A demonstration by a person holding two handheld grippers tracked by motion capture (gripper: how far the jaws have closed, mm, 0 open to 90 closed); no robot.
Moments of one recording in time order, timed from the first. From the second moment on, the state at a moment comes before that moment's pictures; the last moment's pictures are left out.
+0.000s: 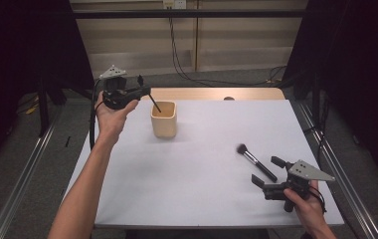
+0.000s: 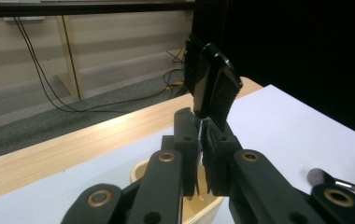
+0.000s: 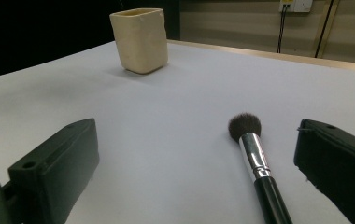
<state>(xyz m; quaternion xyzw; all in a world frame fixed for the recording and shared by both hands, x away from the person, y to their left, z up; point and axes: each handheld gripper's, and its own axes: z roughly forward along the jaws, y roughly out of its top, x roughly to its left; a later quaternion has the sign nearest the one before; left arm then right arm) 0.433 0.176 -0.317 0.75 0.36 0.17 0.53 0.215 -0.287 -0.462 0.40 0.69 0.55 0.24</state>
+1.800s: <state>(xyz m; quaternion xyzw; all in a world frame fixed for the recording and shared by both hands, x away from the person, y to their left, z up) 0.440 0.168 -0.372 0.78 0.37 0.16 0.47 0.216 -0.287 -0.463 0.41 0.69 0.55 0.23</state>
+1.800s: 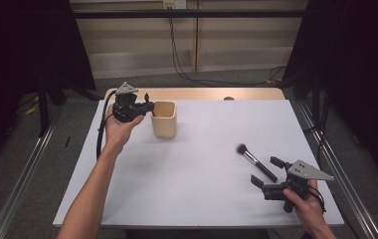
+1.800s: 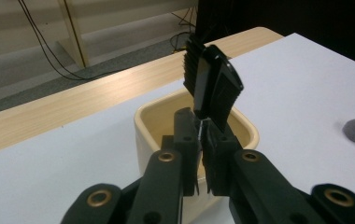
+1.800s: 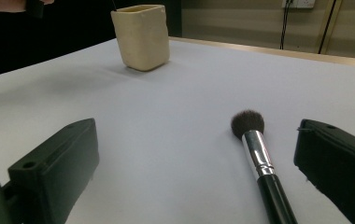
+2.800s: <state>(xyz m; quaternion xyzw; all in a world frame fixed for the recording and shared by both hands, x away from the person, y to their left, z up) 0.436 0.173 -0.385 0.77 0.39 0.16 0.47 0.216 -0.287 -0.463 0.40 0.69 0.55 0.24</state>
